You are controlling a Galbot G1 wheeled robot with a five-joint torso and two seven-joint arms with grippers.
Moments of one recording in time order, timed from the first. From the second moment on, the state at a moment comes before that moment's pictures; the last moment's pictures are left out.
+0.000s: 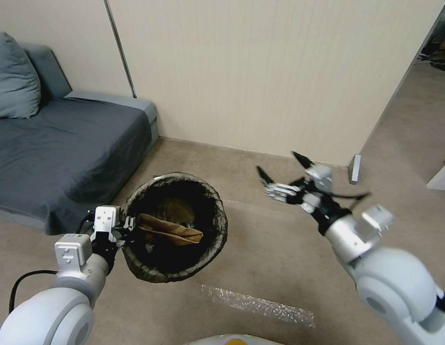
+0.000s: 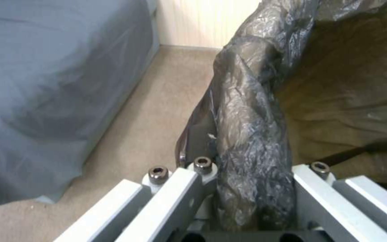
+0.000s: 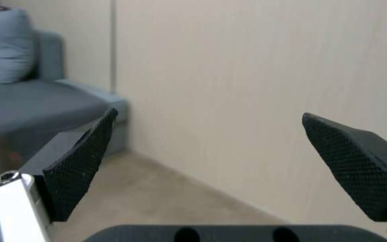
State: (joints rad) left arm 1.69 -1.26 -0.74 -2.50 -0.37 0.70 -0.13; right arm -1.52 0.97 0.44 2.30 0.36 -0.01 0.12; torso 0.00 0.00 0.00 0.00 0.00
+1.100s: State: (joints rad) left arm 1.75 -1.30 -0.76 -2.50 -0.36 0.71 -0.13; right arm -1.81 1.23 0.54 2.26 0.18 0.19 0.09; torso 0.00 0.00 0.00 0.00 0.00
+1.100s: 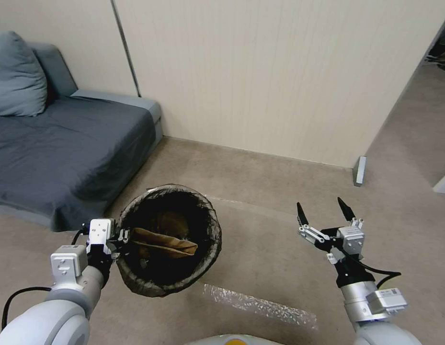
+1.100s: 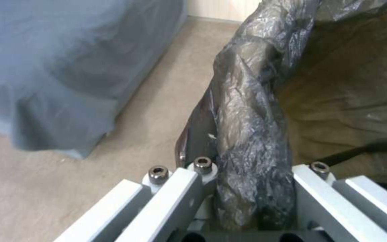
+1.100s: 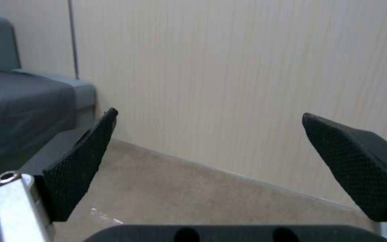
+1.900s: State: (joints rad) left arm 1.78 -1.33 -0.76 -2.50 -0.34 0.71 -0.13; right arm -1.84 1.24 0.56 2.27 0.19 0.21 0.07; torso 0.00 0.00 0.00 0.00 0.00
